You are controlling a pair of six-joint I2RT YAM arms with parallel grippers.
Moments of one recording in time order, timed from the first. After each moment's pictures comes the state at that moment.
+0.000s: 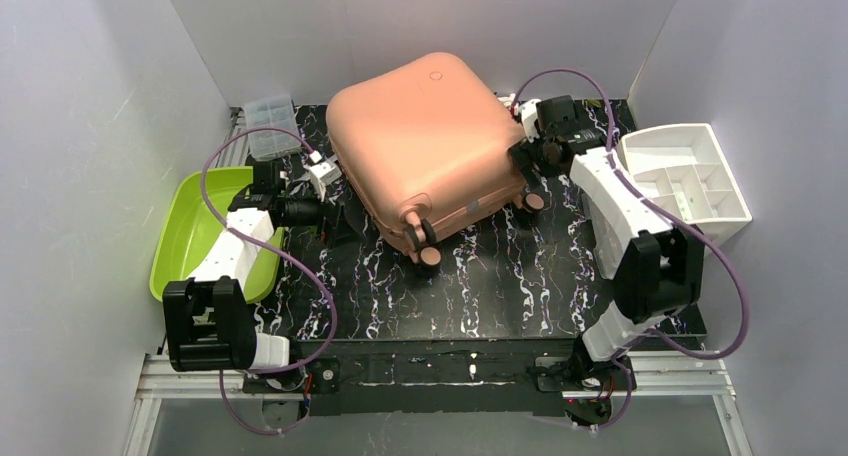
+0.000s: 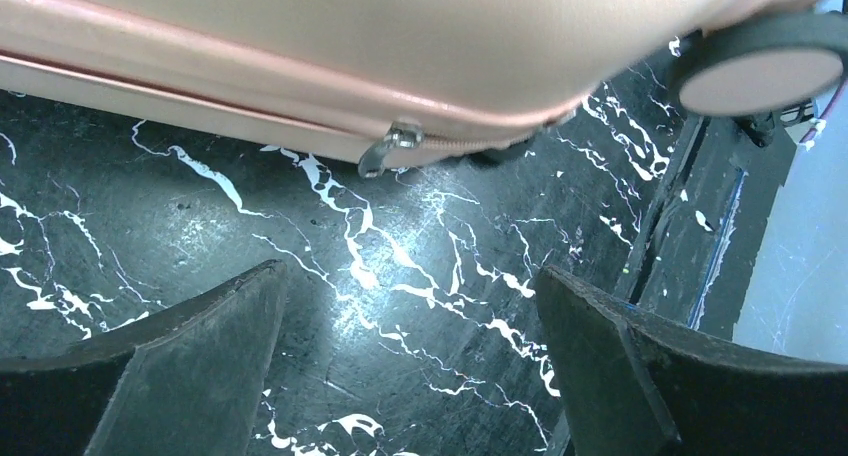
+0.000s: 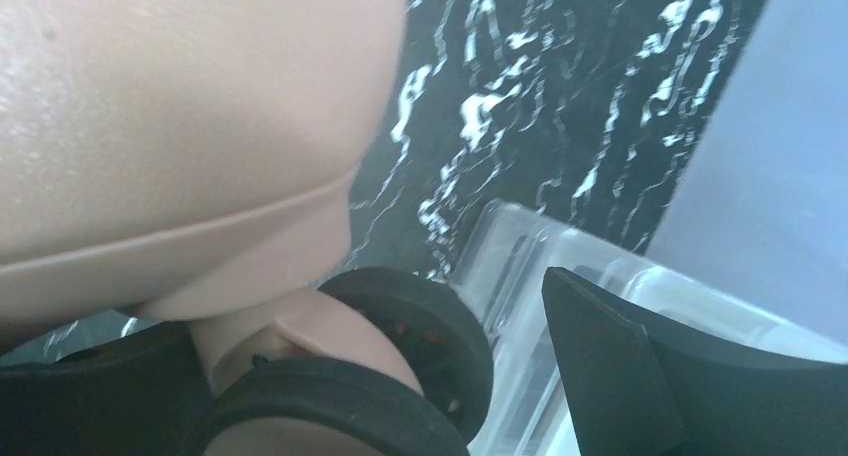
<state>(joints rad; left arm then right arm) 0.02 1.36 0.92 -0.61 0.97 0.49 0.29 1.59 1.40 -0.70 0.19 -0.37</state>
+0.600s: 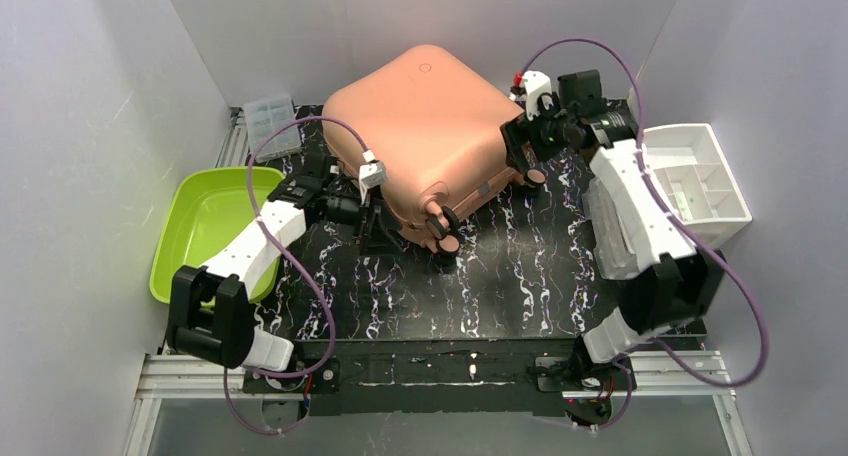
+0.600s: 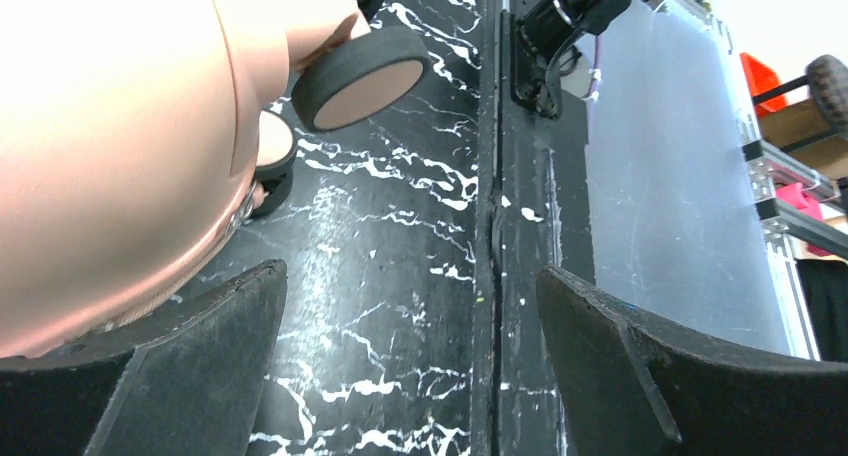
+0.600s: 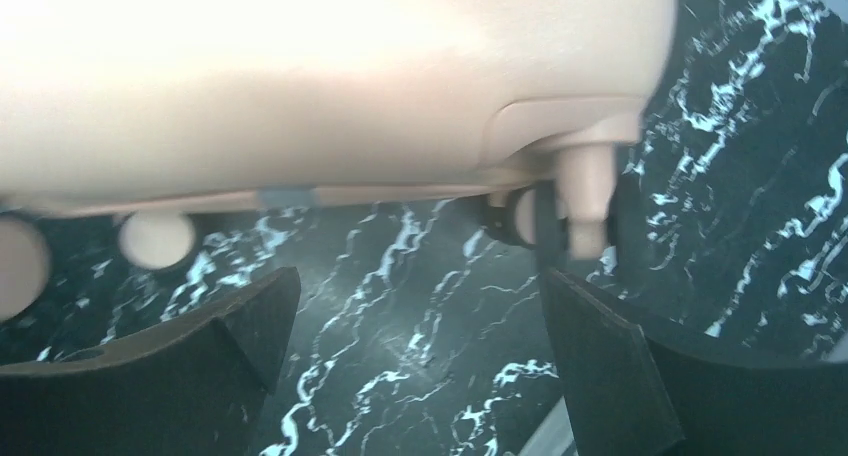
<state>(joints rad) -0.27 1.39 1.01 -0.59 1.20 0.44 0.26 1.64 1.70 -0.85 -0.24 -0.32</state>
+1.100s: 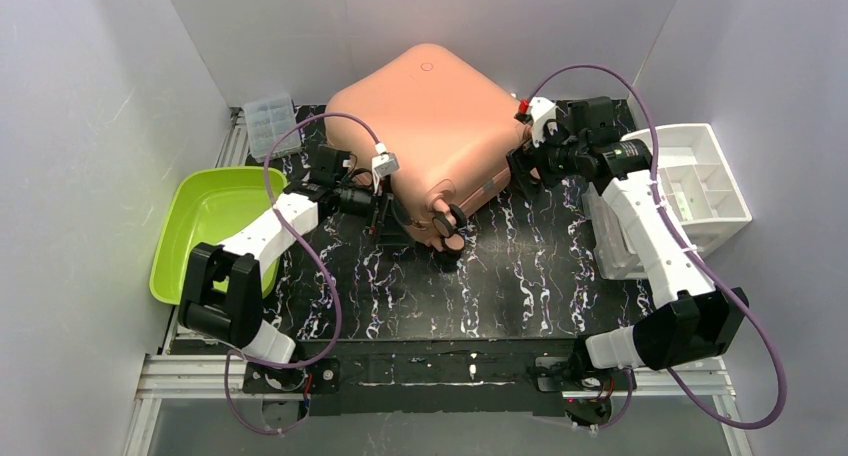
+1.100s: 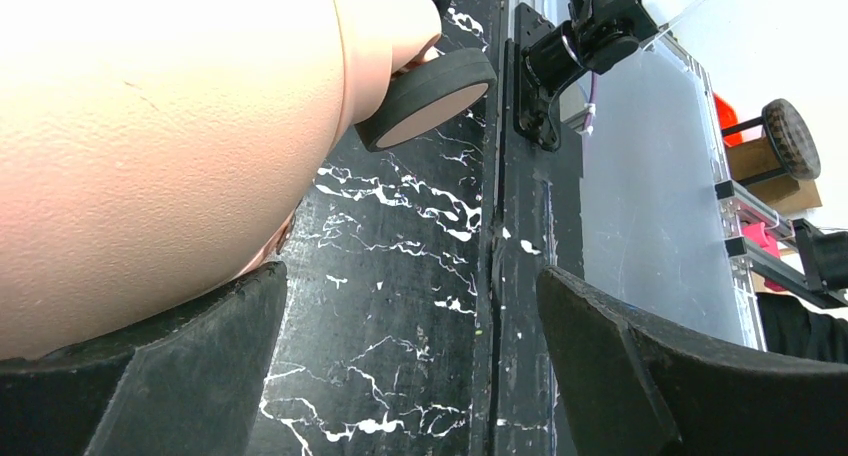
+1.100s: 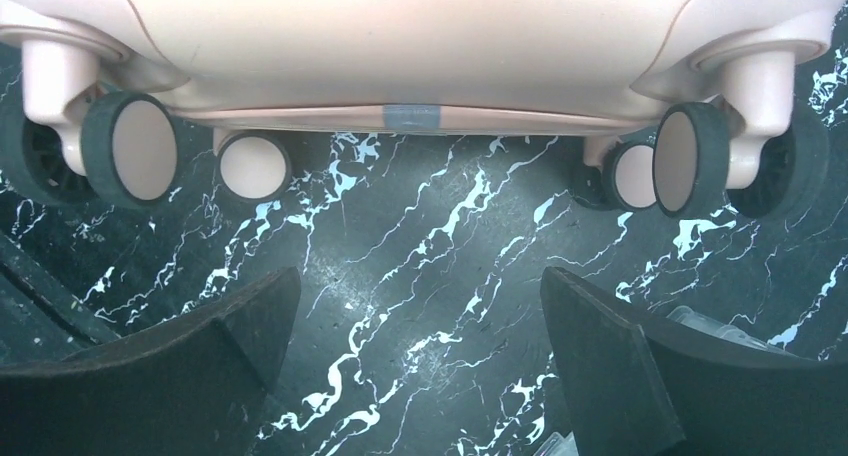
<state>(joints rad) -0.34 1.52 1.04 -0.38 1.19 0.22 0.26 1.37 1.44 -0.85 -0.39 -0.36</state>
